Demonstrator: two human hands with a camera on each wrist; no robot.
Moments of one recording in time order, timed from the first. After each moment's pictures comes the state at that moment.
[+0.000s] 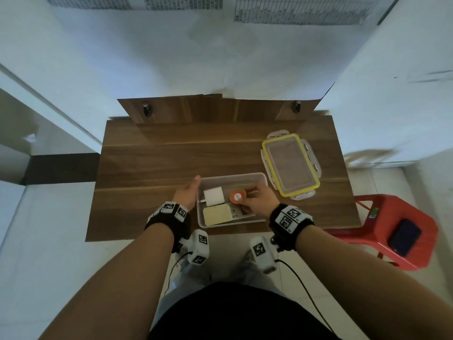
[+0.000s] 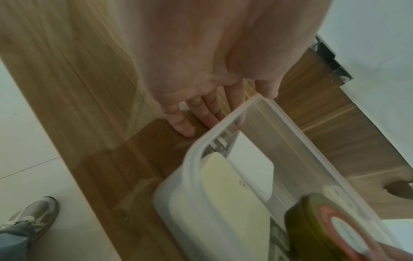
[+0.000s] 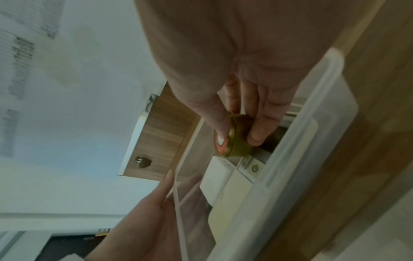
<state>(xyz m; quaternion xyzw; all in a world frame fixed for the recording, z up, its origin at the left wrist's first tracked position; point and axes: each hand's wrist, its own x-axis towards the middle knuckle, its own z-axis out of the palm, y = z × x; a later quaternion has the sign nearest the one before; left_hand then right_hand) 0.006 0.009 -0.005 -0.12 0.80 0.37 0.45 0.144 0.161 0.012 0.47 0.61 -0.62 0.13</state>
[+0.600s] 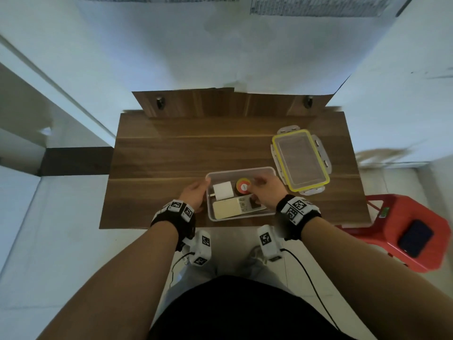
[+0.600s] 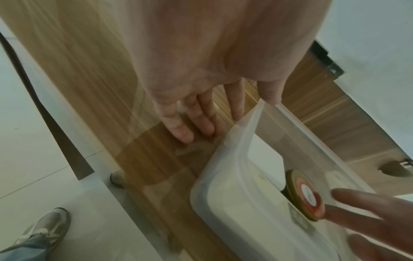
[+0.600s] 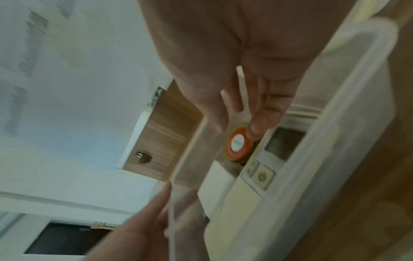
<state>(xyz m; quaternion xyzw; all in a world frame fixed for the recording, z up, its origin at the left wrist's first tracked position) 0.017 -0.011 -0.004 -0.10 0.77 0.41 0.48 0.139 0.164 0.002 0.45 0.72 -0.52 0.14</state>
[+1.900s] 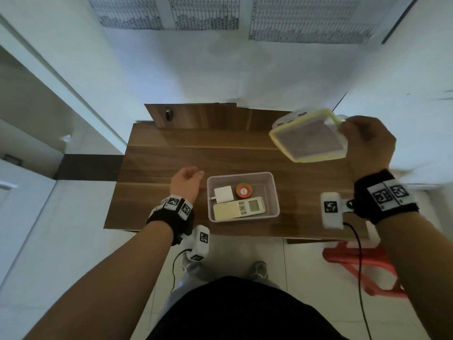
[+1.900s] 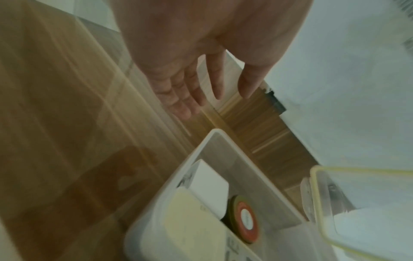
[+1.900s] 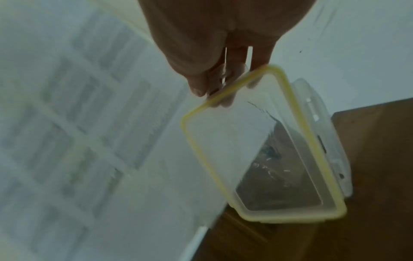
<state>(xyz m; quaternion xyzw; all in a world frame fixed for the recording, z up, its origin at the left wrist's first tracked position) 0.011 -0.001 0.032 -0.07 0.83 0.50 0.24 0.182 0.304 0.126 0.41 0.73 -0.42 -0.35</state>
